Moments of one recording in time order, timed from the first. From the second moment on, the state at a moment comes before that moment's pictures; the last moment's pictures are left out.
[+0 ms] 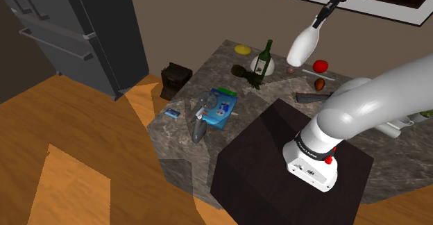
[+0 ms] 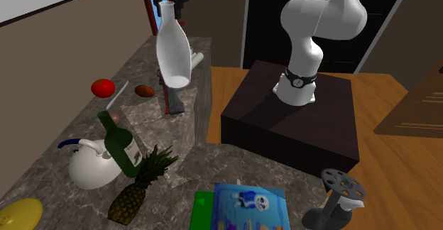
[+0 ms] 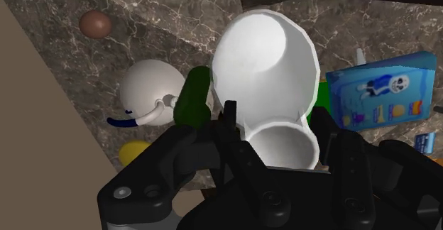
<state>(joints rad) -0.07 -0.47 -0.80 -2.16 -0.23 1.91 -0.81</state>
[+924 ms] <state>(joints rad) -0.06 -0.41 -1.15 -1.97 -0.24 1.85 -1.17</state>
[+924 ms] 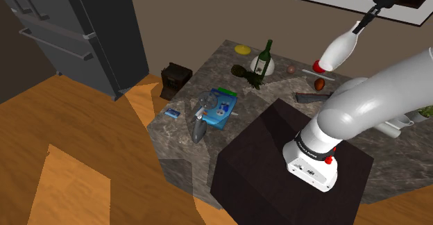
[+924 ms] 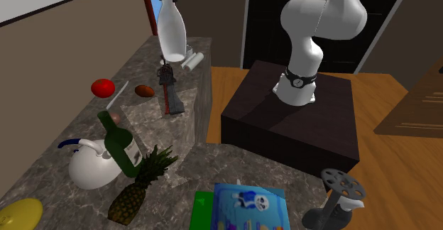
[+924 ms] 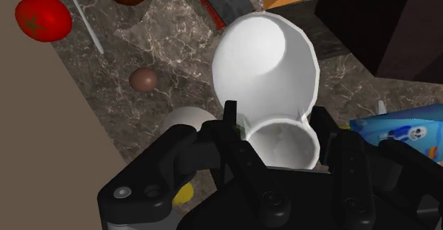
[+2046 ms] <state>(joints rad) 0.58 -0.59 -1.93 -1.38 -0.39 1.63 -1.45</state>
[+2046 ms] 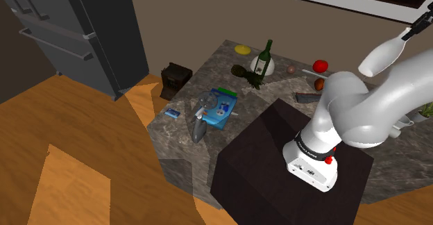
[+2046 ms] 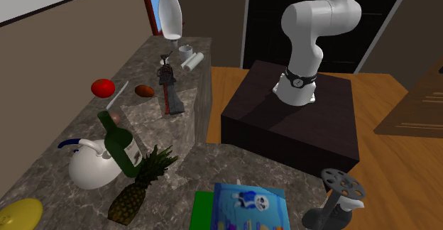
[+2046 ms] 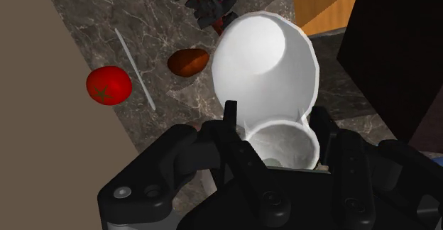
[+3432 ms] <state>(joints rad) 0.77 -0.84 -2.10 -1.09 -0.54 1.61 -1.55</state>
